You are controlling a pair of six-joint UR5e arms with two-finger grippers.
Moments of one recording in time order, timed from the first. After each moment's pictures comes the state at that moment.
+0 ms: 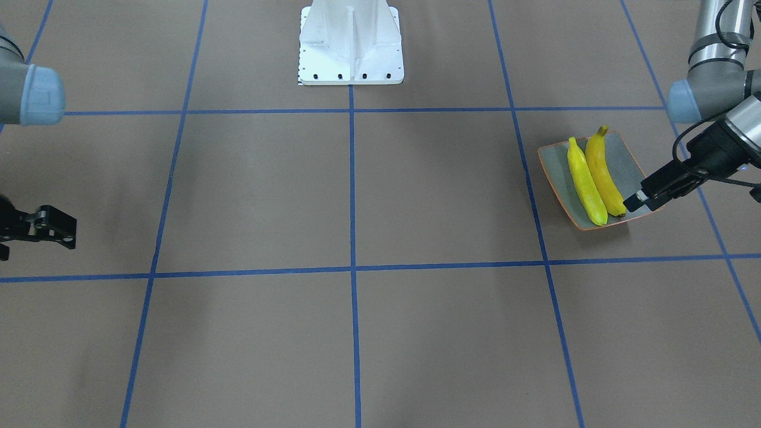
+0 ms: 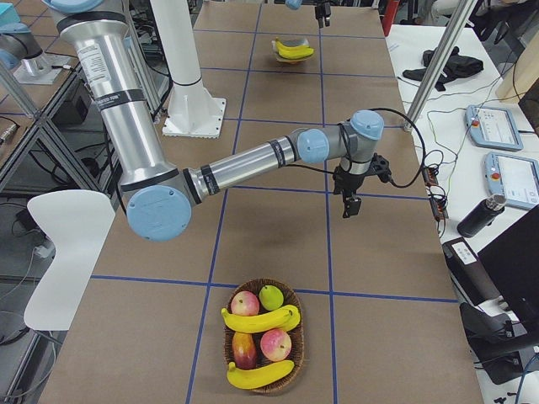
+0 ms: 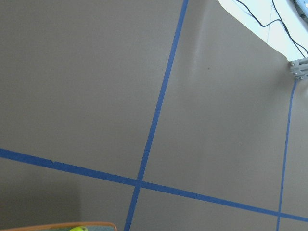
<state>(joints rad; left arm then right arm) -1.21 -1.78 -1.50 -2.58 -2.45 -1.40 1.37 -1.30 1.64 -1.75 2.24 0.04</state>
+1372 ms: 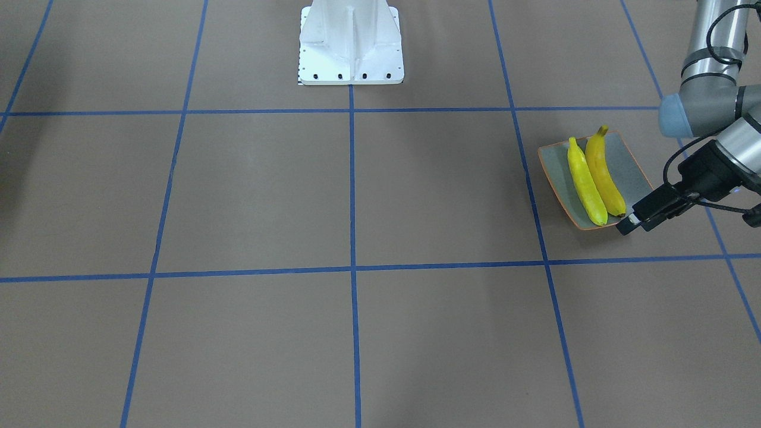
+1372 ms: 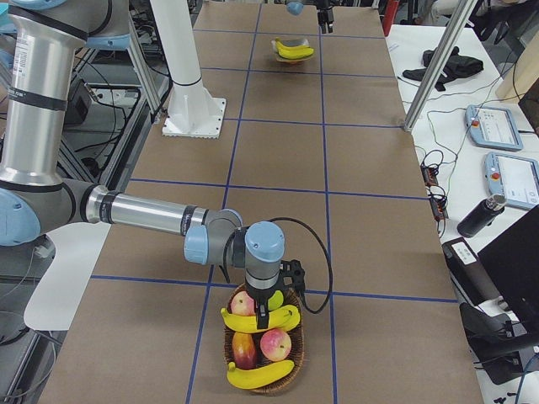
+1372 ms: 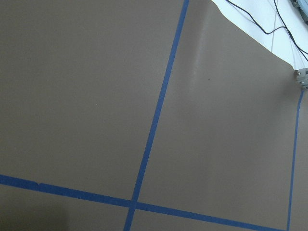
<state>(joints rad) -1.17 -1.82 -1.45 -2.58 -2.39 -1.40 1.56 -1.82 1.67 -1.49 2.19 -0.21</state>
